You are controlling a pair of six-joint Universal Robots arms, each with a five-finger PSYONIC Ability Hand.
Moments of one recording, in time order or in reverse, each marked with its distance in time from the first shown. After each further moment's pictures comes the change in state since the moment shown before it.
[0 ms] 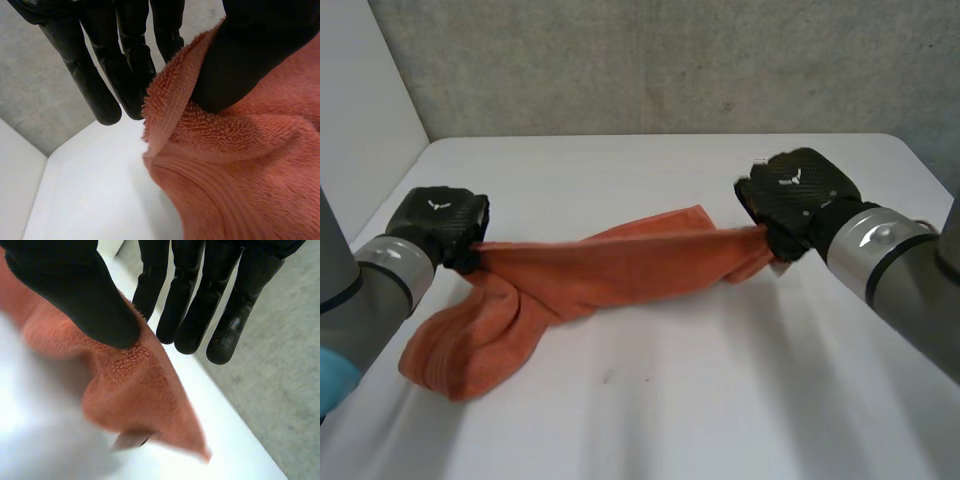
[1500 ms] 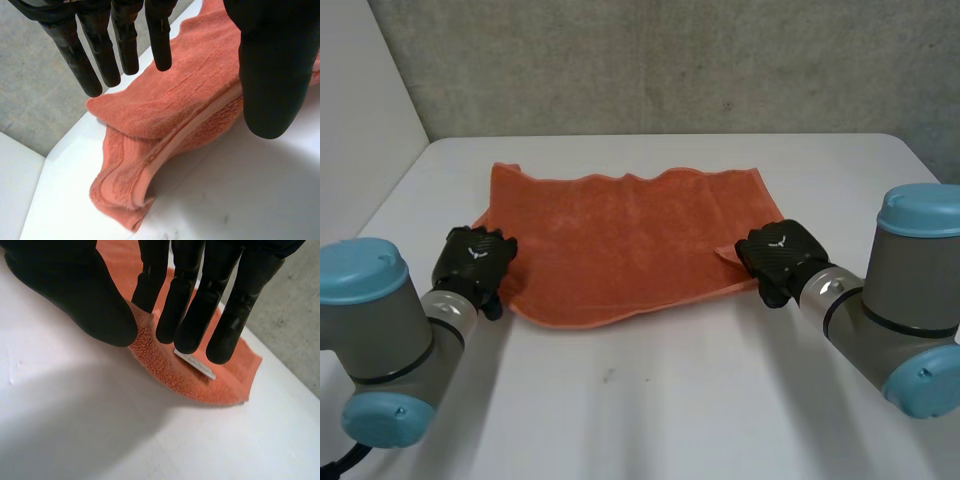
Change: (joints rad) left arm -0.035 -0.231 -0.154 0.416 -0.051 0.169; right arm -0.054 0.273 0.113 -0.288 -0.009 0.070; left_hand -0.700 -0.773 -0.760 -0.780 -0.726; right_hand 0.000 0.002 0.004 0.005 0.011
